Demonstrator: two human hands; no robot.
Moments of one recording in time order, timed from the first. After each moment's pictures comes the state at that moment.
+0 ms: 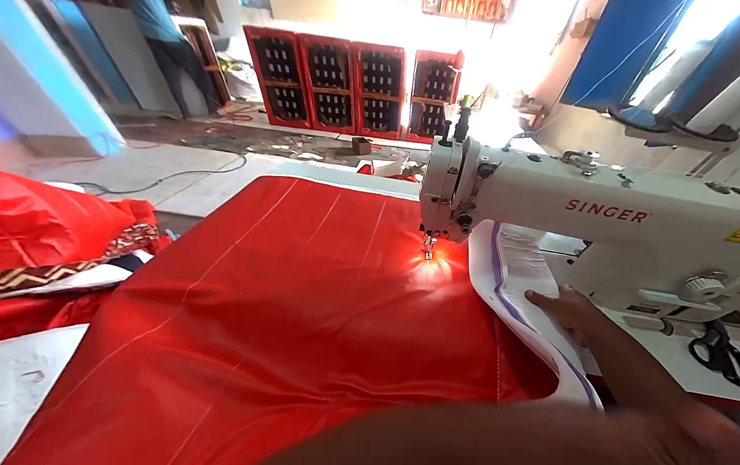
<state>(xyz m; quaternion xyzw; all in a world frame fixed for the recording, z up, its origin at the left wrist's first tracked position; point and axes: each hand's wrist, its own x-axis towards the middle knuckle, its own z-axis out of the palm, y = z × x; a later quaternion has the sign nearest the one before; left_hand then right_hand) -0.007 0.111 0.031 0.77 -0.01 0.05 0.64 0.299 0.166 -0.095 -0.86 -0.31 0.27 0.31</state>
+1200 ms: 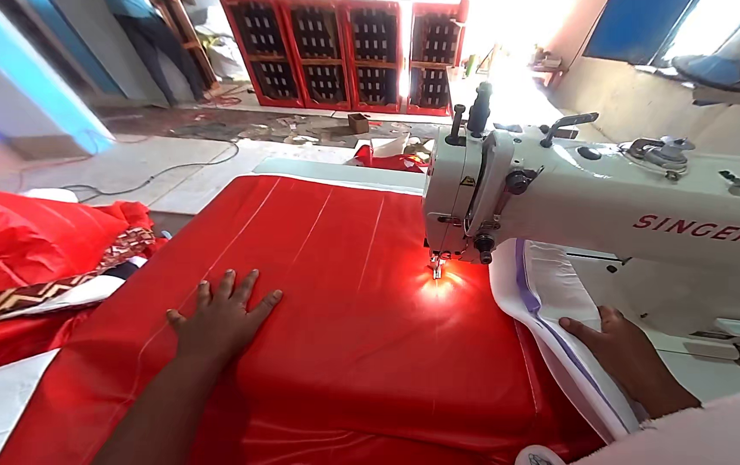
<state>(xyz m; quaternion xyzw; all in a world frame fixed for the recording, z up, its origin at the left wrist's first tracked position) -0.184 0.377 -0.114 0.71 0.70 0.04 0.07 0.313 0.174 -0.113 -0.88 -0.37 0.16 0.25</state>
